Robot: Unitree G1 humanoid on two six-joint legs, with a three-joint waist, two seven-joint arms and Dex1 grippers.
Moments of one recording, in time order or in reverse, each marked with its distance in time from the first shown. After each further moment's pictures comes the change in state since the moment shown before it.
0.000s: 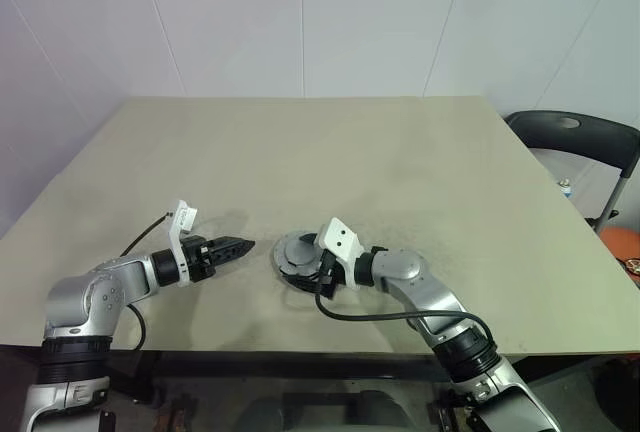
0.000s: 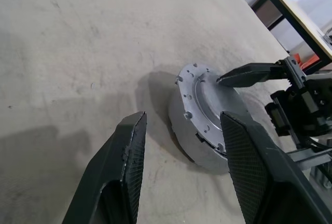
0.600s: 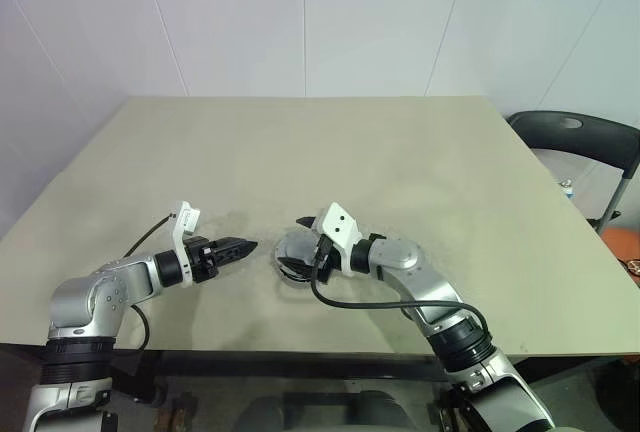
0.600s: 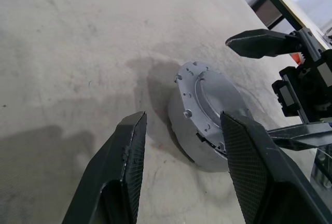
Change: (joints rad) left arm 0.003 -0.006 -0.009 0.001 0.001 -0.015 0.005; right arm -0.043 0.029 -0.012 0.022 -0.007 -0.052 -0.050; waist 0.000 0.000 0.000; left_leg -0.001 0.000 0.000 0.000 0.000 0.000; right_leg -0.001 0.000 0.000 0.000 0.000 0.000
